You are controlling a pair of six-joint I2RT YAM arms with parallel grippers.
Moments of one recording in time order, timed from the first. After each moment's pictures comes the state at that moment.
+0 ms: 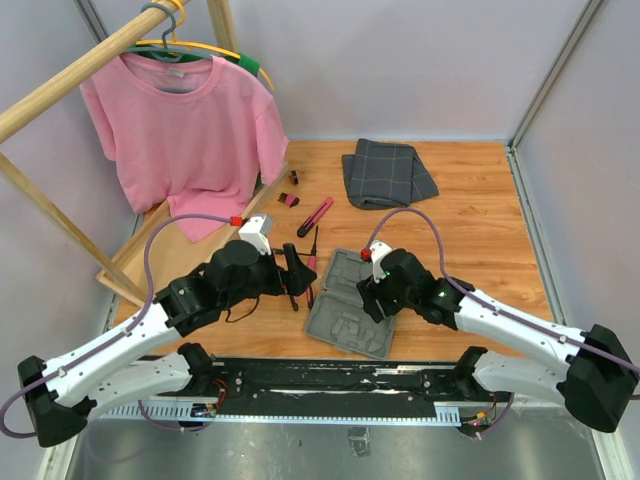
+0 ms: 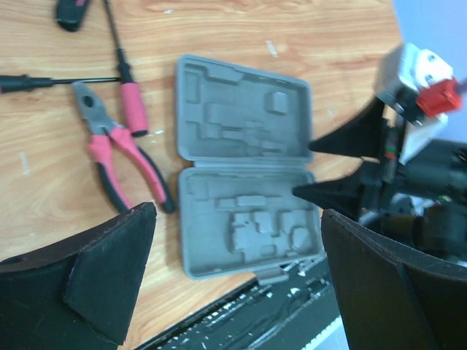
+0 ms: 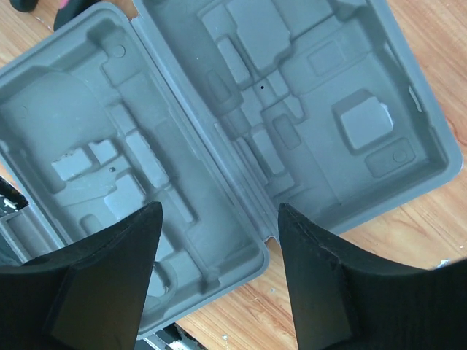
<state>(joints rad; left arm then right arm) -0.92 0.80 0.75 -0.40 -0.19 -0.71 0.85 1.04 0.60 -0.38 0.04 0.15</state>
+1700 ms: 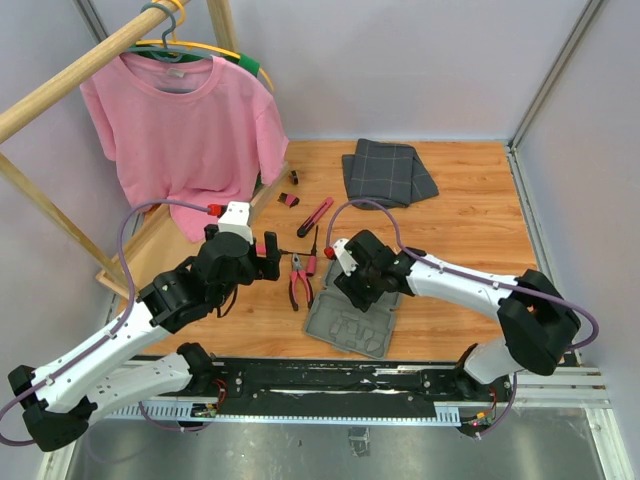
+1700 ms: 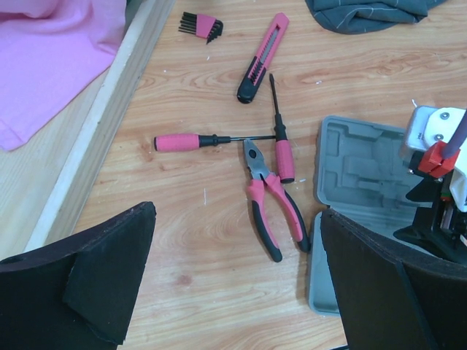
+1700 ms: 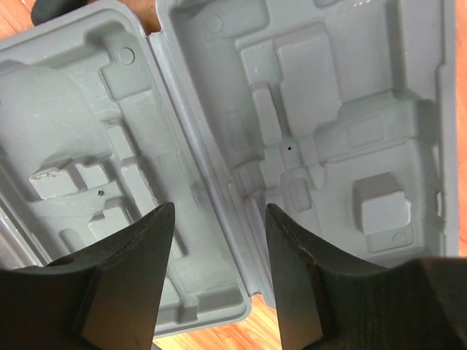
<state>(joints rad) -0.86 0.80 0.88 -0.61 -0.56 -0.44 0.85 1.48 0.88 -0.49 -0.05 -0.07</state>
